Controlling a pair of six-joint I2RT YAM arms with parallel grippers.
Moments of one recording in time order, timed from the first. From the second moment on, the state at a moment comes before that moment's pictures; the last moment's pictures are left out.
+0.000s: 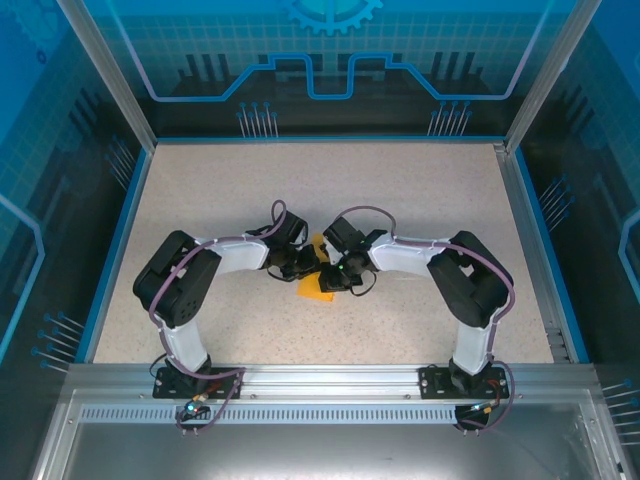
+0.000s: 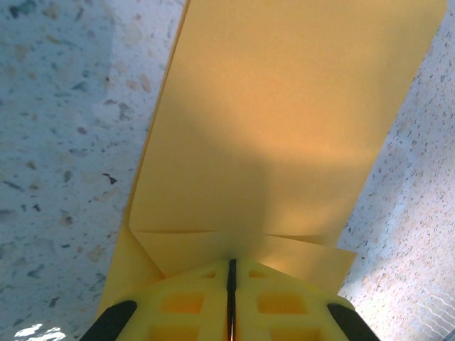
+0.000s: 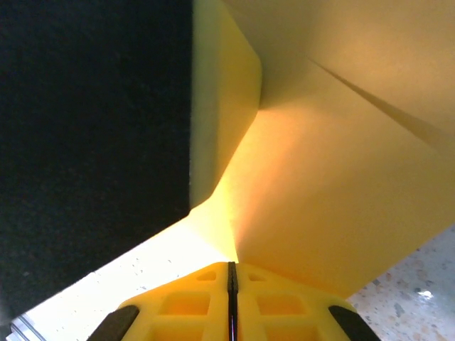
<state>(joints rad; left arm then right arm) -0.52 1.81 0.93 -0.21 0.37 -0.87 0.75 1.86 1.09 -0.46 -0.37 0.57</state>
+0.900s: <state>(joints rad) -0.52 1.81 0.93 -0.21 0.37 -0.88 0.75 1.86 1.08 -0.52 -0.37 0.49</state>
